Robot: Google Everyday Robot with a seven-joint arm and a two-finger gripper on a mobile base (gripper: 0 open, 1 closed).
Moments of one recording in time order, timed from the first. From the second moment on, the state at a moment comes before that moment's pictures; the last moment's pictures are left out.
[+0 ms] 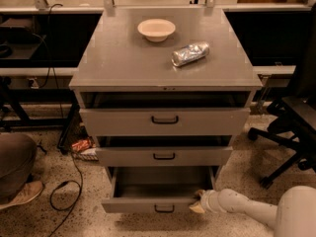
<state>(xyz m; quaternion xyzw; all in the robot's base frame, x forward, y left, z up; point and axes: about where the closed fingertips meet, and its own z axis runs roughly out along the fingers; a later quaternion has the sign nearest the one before) 0.541 -0.196 0.166 -0.49 0.82 0.10 0.28</state>
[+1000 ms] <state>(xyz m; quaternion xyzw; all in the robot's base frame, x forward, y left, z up) 0.522 -0.195 0.169 -0.48 0.82 0.10 0.28</state>
